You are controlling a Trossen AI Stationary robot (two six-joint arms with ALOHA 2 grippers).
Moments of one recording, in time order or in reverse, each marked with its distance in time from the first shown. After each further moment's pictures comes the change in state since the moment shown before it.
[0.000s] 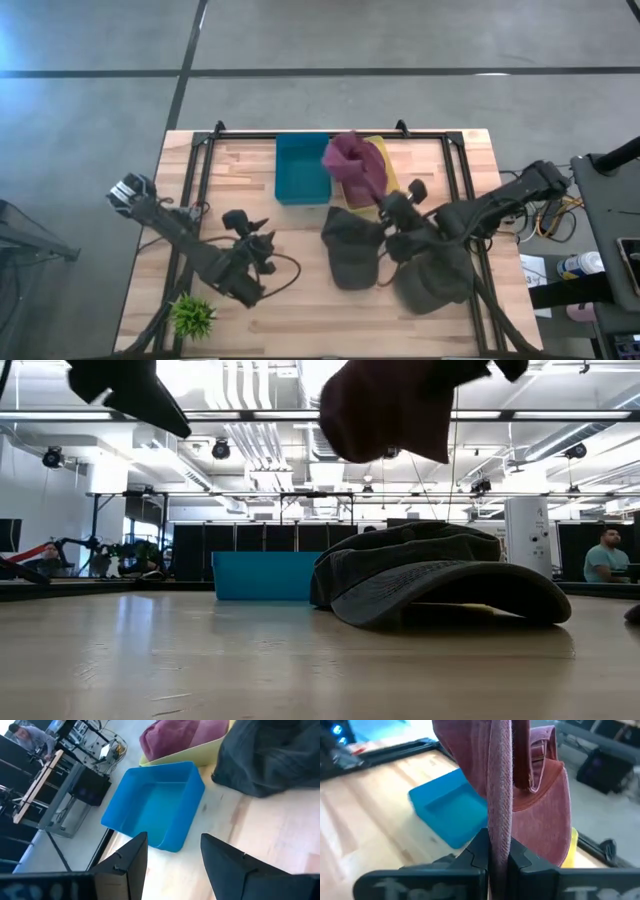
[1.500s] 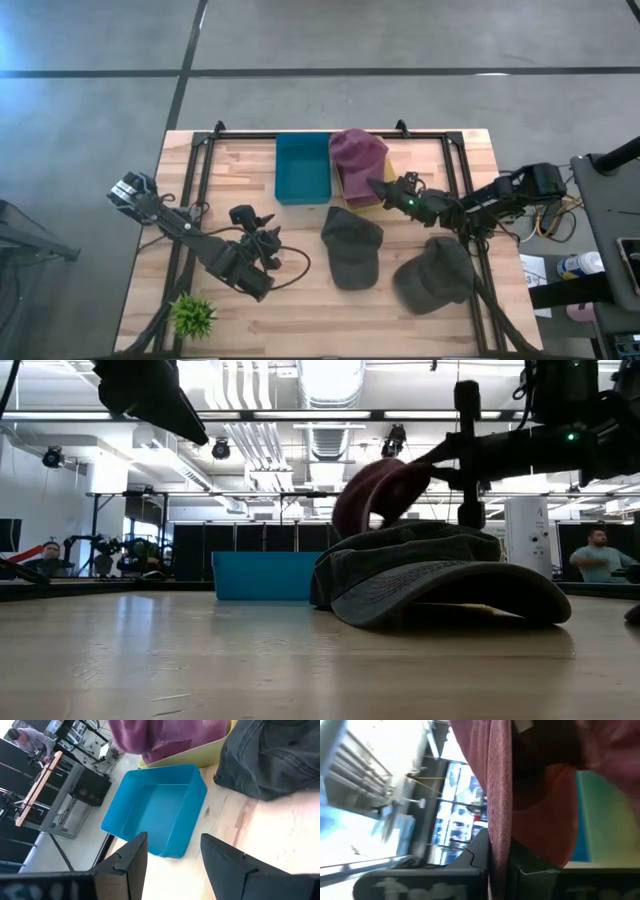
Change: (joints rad) left arm 0.070 -0.003 -0.003 0.101 0.007 0.151; right arm -0.420 0.039 -0.967 2.085 -0.499 0.527
